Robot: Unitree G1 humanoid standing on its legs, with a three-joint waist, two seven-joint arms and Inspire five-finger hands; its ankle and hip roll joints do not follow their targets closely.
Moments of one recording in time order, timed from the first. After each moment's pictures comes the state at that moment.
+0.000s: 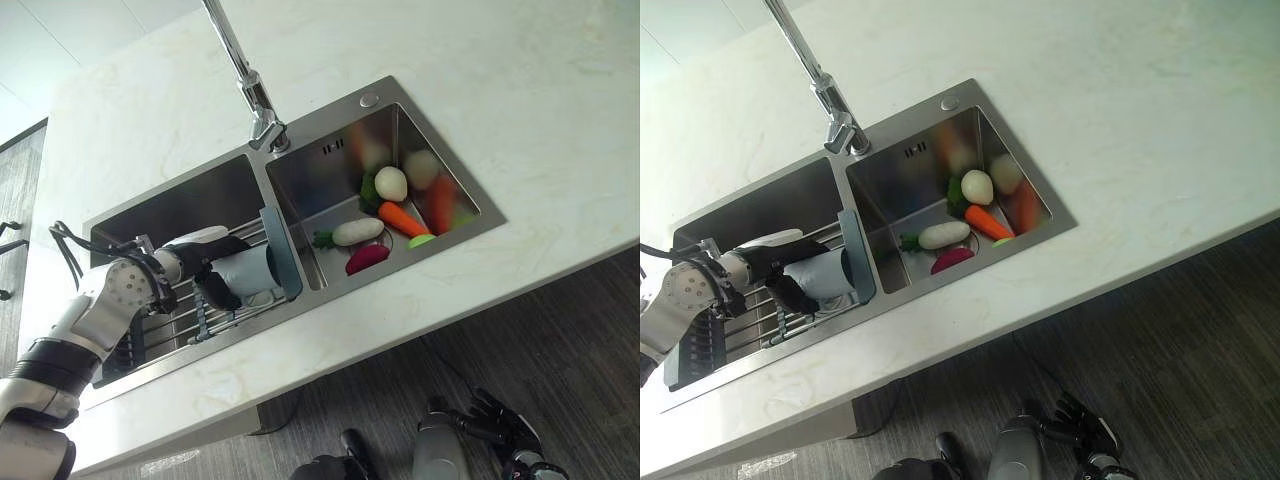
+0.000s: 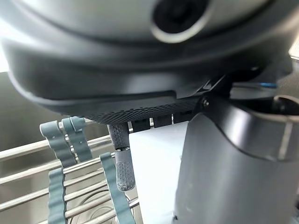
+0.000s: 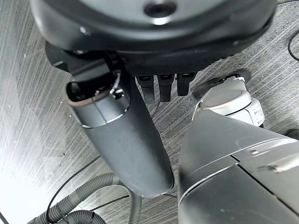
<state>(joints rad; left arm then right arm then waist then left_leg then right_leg) -0.53 1.04 -0.38 0.34 0.12 -0.07 -0.46 0.16 -0.36 -0.02 0.82 0.54 -0.15 0.18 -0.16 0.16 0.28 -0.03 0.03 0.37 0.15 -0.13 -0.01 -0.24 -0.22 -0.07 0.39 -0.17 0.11</state>
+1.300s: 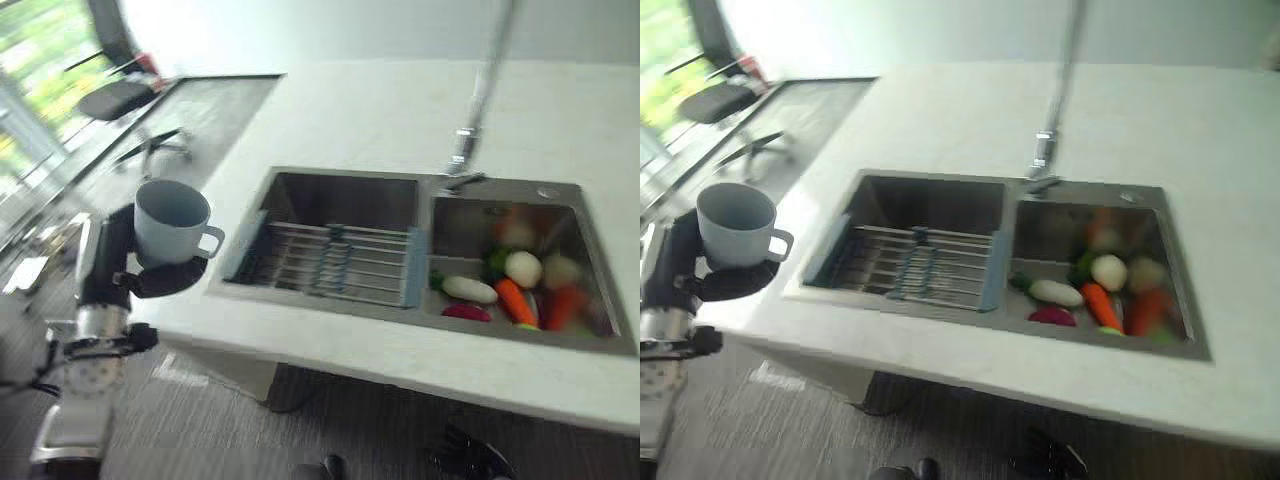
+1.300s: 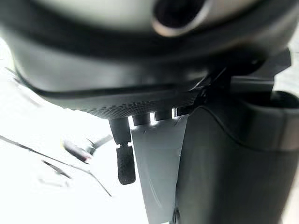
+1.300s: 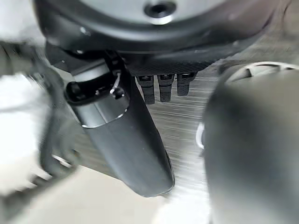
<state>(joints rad) 0.07 0.69 0.23 0.05 -0.10 -0.25 0.17 0.17 -0.28 0.05 0.99 0.35 -0.10 0.25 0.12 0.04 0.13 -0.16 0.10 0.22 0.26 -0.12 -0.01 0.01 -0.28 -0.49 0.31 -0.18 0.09</state>
